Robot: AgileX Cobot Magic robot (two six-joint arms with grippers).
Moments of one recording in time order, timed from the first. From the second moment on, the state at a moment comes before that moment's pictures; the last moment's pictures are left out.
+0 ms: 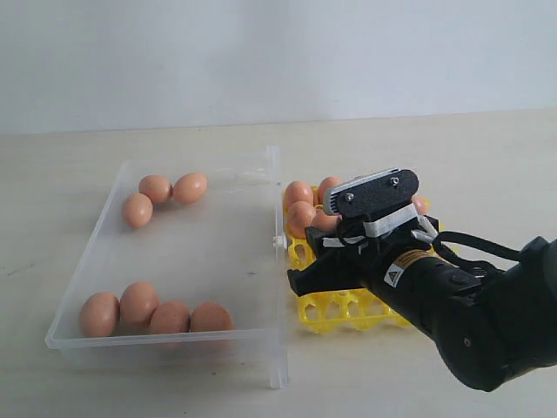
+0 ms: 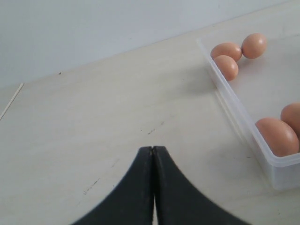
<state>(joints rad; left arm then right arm) -0.01 0.01 0.00 0.03 0.37 0.21 0.71 1.84 -0.53 0.36 -0.81 -0.15</state>
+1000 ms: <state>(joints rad) -0.01 0.01 0.00 0.03 0.37 0.21 0.71 1.91 -0.64 0.34 -0.78 -0.10</state>
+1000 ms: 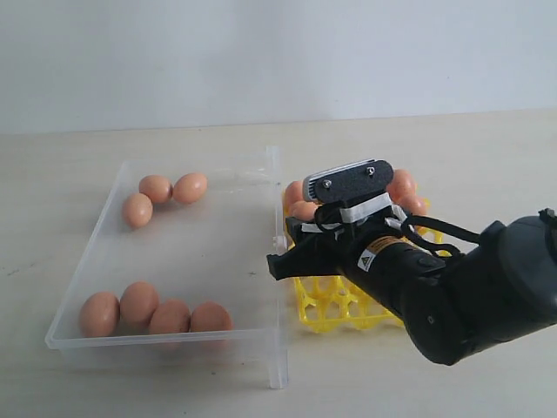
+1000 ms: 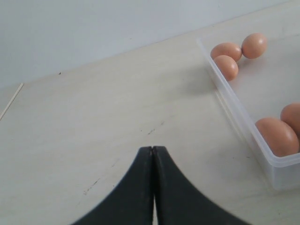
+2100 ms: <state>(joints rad) -0.01 0.01 0.00 0.03 0.37 0.21 0.59 1.78 -0.52 -0.05 -0.87 -0.05</state>
